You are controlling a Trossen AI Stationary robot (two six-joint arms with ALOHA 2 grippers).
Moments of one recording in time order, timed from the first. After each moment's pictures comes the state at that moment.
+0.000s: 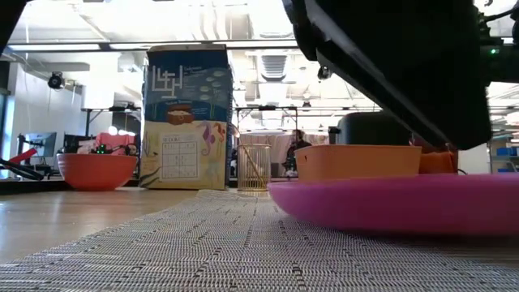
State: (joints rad) left arm -0.52 2.52 2.31 -0.92 -0.23 -0.19; right arm -0.47 0.04 0.01 0.31 0.01 0.34
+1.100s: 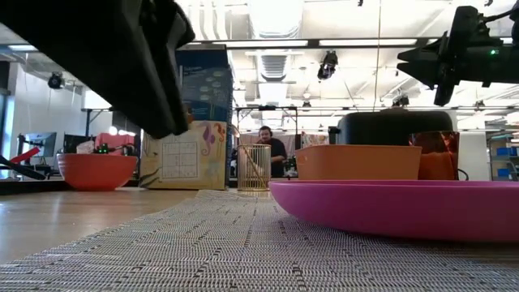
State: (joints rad) left arm -0.65 2.03 1.51 -0.71 -0.43 -0.58; right arm -0.47 0.04 0.01 0.30 0.01 0.34
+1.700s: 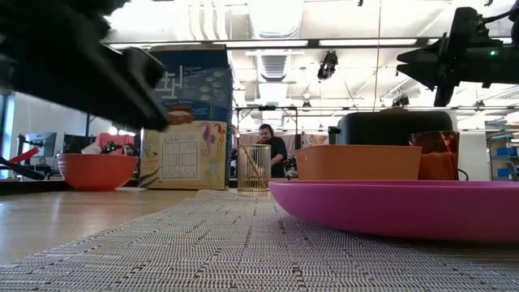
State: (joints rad) left arm -0.62 1.65 0.76 0.18 -0.45 -0.28; right arm -0.47 0.04 0.01 0.29 0.01 0.34
